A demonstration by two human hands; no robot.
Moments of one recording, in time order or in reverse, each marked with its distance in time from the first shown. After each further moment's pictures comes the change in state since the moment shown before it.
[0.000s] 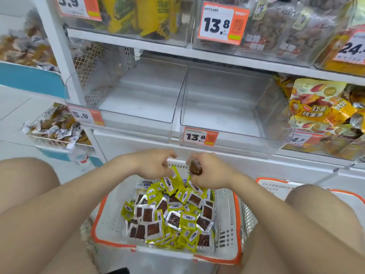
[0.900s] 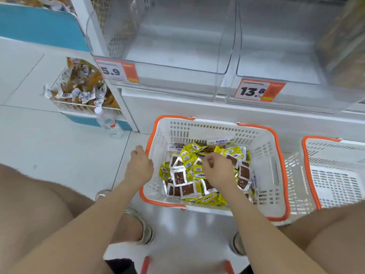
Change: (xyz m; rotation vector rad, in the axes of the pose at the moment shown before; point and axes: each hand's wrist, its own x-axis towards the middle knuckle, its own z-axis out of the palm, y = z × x) left_hand -0.043 -0.193 0.156 -0.140 0.413 -0.558; right_hand 0.044 -0.010 0.222 0.312 0.375 0.359
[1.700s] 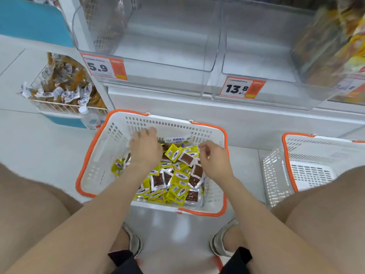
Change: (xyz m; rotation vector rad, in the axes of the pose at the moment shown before) left_hand 0.016 0.061 -0.007 0.161 0.197 0.221; right_hand 0.003 -0.003 -0.029 -0.001 0.141 -0.163
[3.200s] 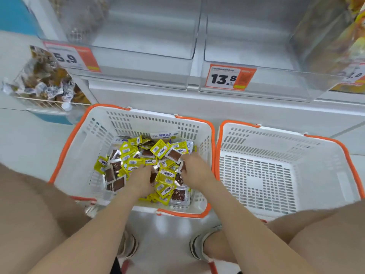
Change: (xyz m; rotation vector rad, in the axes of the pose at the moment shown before) left_hand -0.048 -0.014 0.096 -0.034 -0.553 -0.018; right_hand -0.005 0.023 0.030 -0.286 -0.489 0.050
